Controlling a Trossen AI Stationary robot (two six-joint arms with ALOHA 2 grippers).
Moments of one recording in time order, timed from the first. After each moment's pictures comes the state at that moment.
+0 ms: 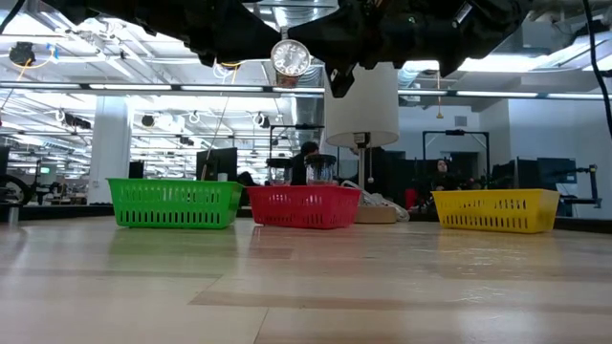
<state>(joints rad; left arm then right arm) -0.31 1.36 0.62 0.55 -0.62 0.06 0.00 1.63 0.85 0.63 -0.31 0.18</state>
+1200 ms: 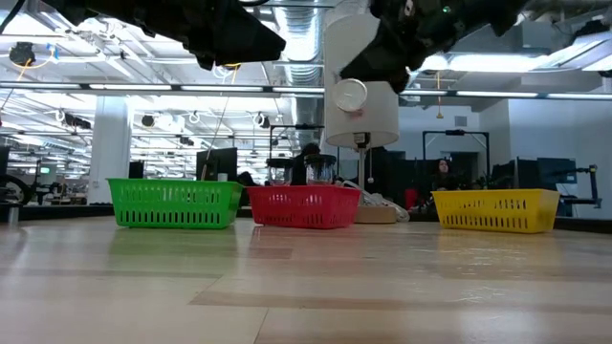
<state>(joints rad) -0.31 1.36 0.62 0.54 -0.62 0.02 0.03 1.37 0.85 0.05 0.06 0.12</state>
